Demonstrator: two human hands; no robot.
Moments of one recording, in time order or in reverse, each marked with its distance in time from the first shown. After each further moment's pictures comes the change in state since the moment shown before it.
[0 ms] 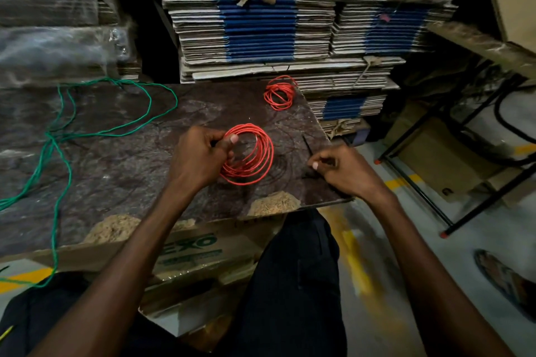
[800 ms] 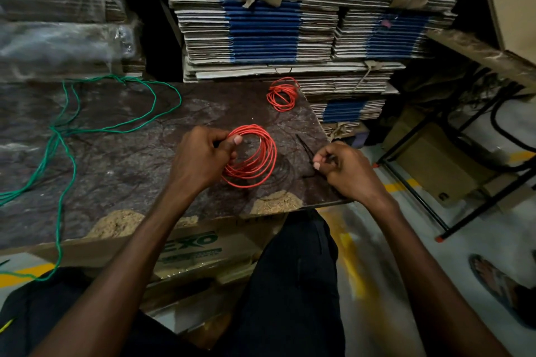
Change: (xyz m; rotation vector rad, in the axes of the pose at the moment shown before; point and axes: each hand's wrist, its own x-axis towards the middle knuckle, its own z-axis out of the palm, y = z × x) left_hand -0.004 -0.007 -0.005 -0.042 -0.019 0.075; right_hand -0.011 -0.016 -0.002 -0.053 0.122 0.008
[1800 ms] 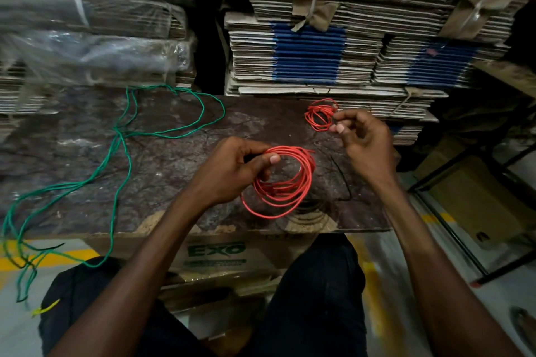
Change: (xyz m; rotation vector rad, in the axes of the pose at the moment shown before) left_hand -0.010 0.002 -0.038 -0.228 -0.200 0.195; right_hand 0.059 -0.068 0.000 0.542 0.272 -0.186
